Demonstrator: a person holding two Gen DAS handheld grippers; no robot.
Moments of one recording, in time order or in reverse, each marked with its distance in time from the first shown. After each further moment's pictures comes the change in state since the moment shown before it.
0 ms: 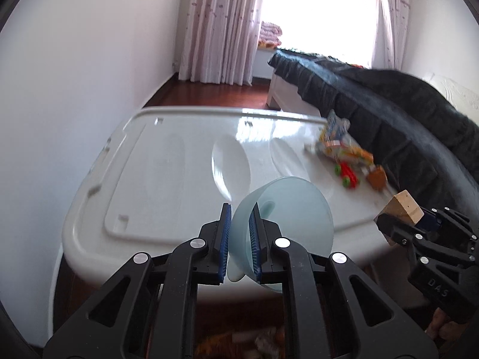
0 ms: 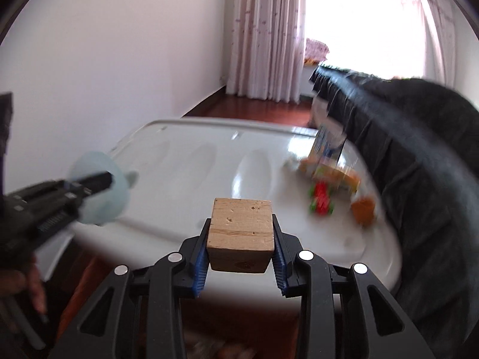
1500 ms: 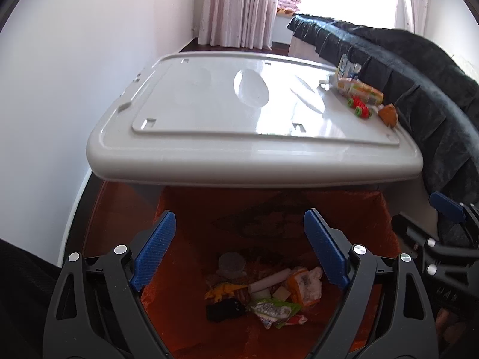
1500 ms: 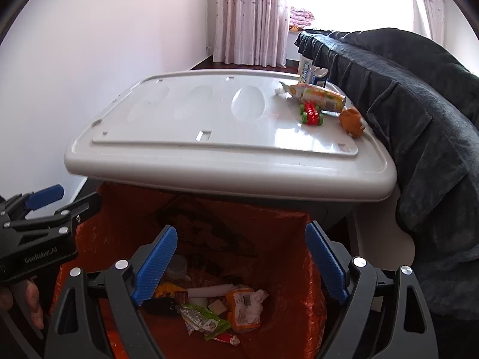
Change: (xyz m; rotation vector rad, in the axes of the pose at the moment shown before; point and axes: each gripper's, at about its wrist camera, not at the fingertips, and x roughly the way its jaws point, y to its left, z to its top) left arm -0.030 0.000 -0.081 -0.033 0.143 0.094; right arm -0.025 0.004 -0.069 0.046 0.065 -0.113
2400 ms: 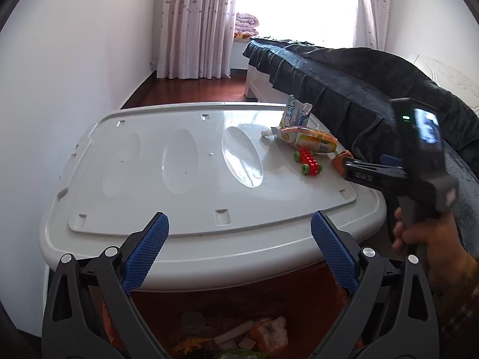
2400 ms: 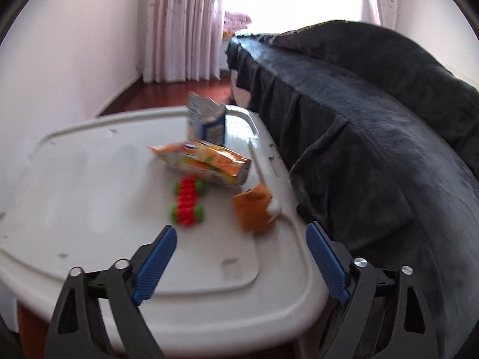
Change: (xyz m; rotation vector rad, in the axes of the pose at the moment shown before) left arm 0.022 -0.081 0.090 0.110 -0.121 -0.144; right arm 0.130 -0.142 0.132 0.120 0.025 -0.240
